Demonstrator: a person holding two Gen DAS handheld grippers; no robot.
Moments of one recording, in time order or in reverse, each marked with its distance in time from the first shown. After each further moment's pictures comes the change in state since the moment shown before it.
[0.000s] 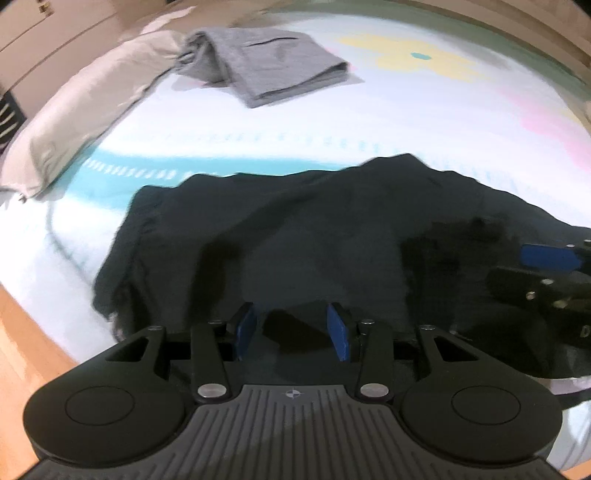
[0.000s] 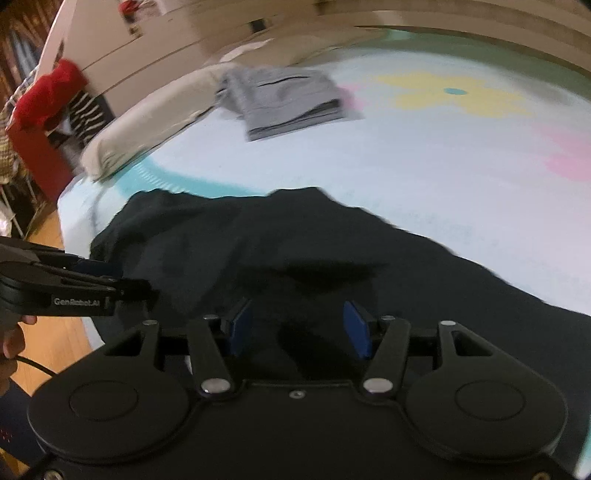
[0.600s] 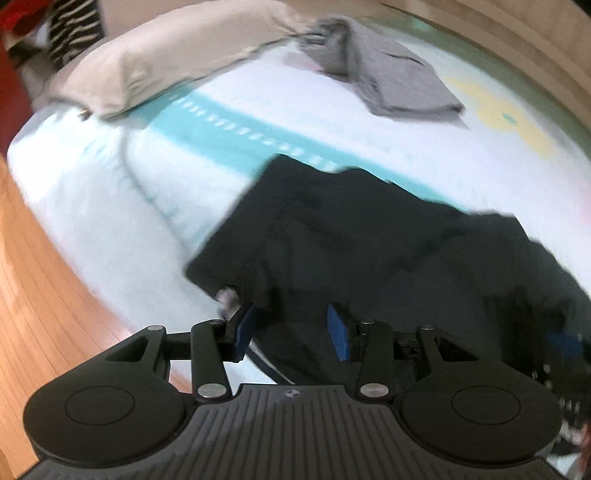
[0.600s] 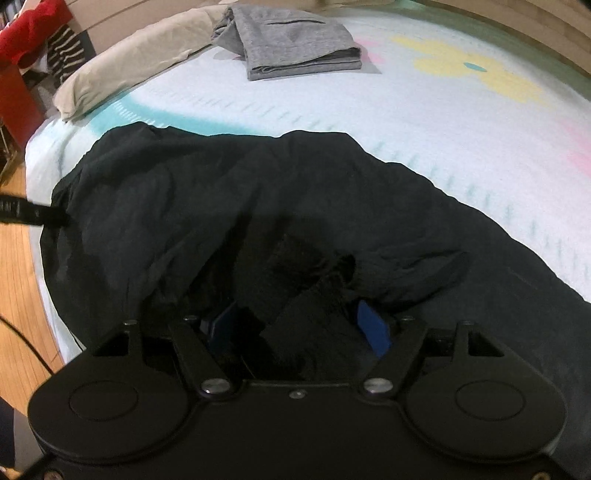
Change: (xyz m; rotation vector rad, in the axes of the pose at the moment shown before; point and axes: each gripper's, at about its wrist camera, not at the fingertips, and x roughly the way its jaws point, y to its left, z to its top) left arm 0.006 0.113 -0.009 -0.313 -0.004 0.000; right arm 0.045 0.020 -0.013 -0.075 0.143 -0.125
